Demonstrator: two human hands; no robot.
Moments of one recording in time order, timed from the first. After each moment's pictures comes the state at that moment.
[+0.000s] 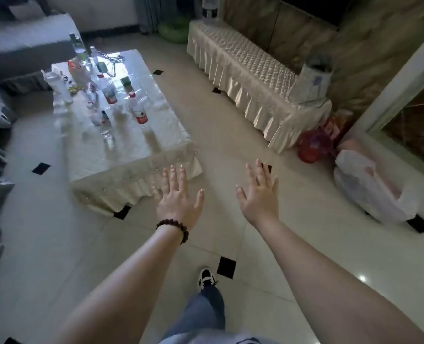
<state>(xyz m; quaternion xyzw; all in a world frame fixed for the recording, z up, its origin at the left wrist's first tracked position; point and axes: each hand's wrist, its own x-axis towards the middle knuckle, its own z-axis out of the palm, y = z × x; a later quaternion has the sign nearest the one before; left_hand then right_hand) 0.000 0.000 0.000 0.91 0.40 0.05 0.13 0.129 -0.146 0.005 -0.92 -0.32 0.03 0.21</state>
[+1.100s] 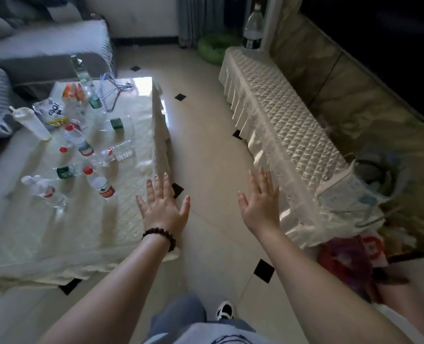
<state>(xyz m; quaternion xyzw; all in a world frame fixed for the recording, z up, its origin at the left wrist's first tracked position) 0.543 0.289 -0.001 0.82 0.56 0.06 0.13 0.729 0.170 0.012 -0.88 -0.42 0.07 0.20</state>
